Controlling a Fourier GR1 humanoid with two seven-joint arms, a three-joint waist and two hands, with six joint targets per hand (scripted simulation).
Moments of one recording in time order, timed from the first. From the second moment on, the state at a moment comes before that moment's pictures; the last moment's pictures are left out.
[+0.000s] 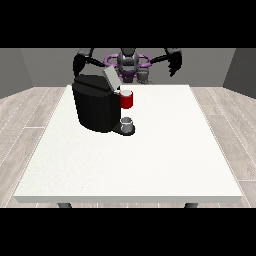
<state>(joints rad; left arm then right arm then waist) -0.64 0.04 0.38 -0.65 -0.43 -0.27 -0.34 -0.15 -0.08 -0.12 -1.20 0.09 -0.13 -0.05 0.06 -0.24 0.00</state>
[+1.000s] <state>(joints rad) -0.43 0.01 0.24 -0.97 -0.24 -0.32 -0.21 -0.41 -0.21 -0.19 -1.21 0.00 0.00 0.08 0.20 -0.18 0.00</state>
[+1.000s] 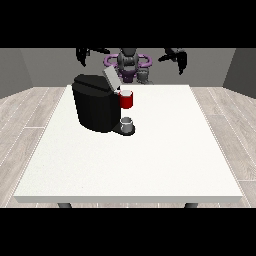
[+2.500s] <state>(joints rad) -0.24 0.08 0.16 -1.40 -0.11 -0.24 -0.10 -0.70 -0.15 -0.12 -1.03 -0.02 0.02 0.07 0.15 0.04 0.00</state>
